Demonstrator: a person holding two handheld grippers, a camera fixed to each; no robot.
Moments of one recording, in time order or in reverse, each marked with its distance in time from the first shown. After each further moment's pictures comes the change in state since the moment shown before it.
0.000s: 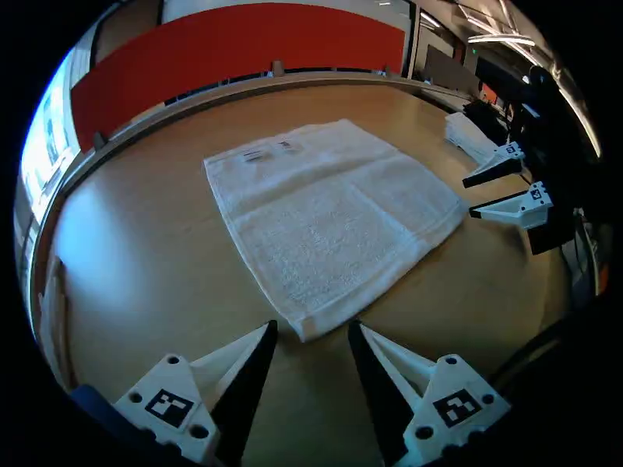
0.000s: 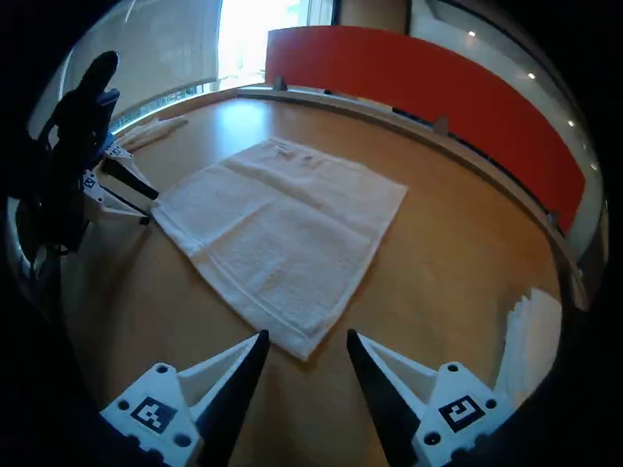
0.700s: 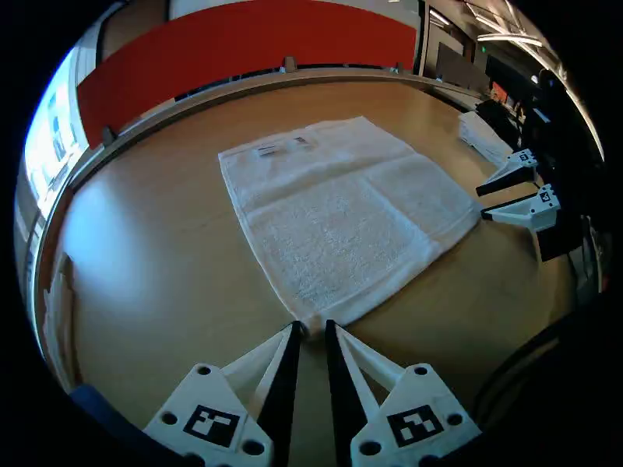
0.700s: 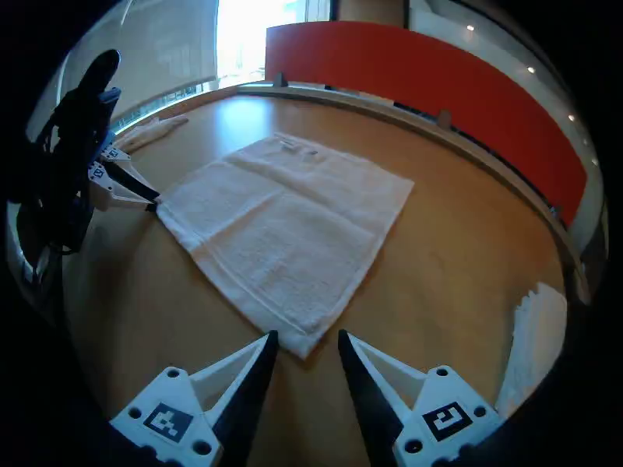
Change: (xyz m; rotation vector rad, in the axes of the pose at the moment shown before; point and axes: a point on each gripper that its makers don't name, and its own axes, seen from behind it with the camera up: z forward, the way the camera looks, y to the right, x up) left arm -0.001 -0.014 0.001 0.048 -0.018 -0.011; right arm -0.003 -0.007 0.005 0.016 -0.017 0.019
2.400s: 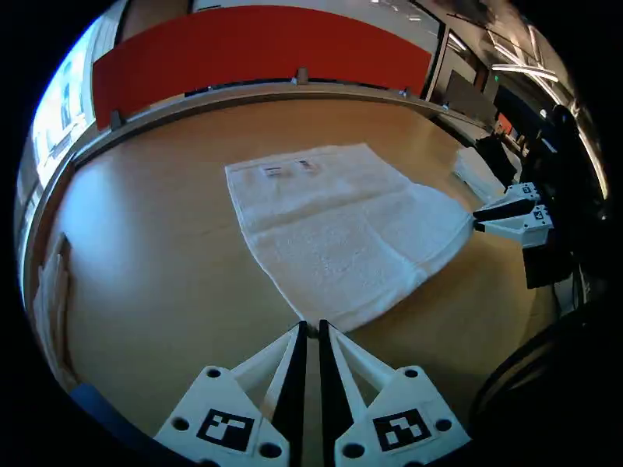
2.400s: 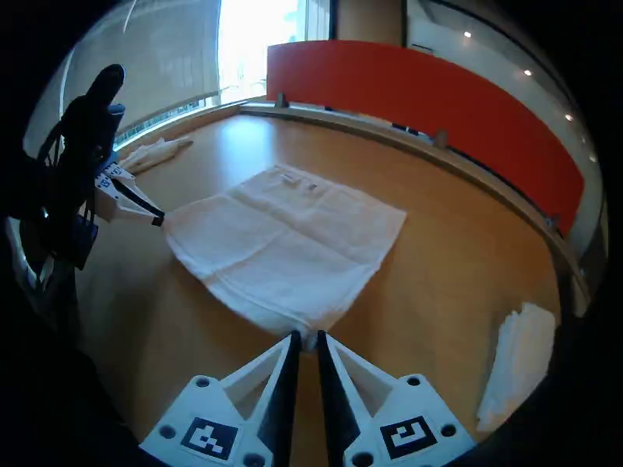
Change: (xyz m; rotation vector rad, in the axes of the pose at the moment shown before) left arm 0.027 0.011 -0.031 -0.059 0.031 -0.135; right arm 0.038 0.001 -0.036 0.011 0.064 0.003
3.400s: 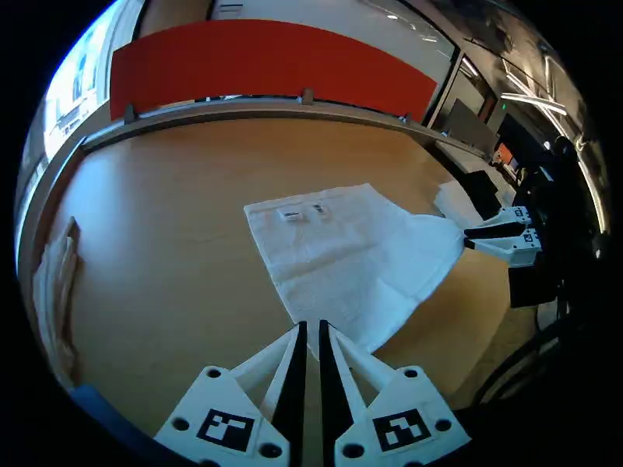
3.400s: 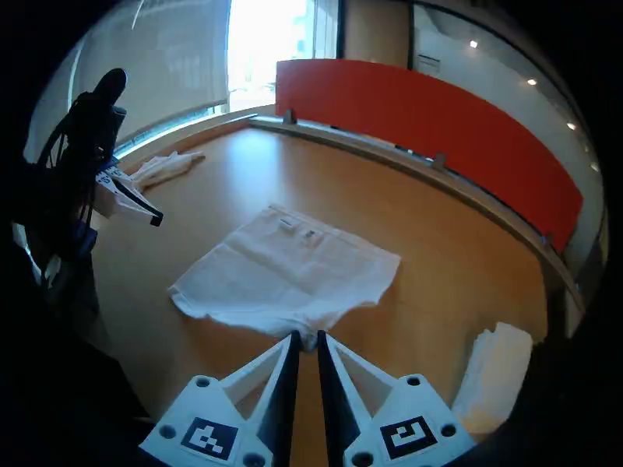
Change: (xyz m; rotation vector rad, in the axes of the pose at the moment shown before) left arm 0.023 0.031 -0.058 -0.038 0.033 -0.107; right arm 0.033 -0.002 -0.054 0.019 0.020 -0.024
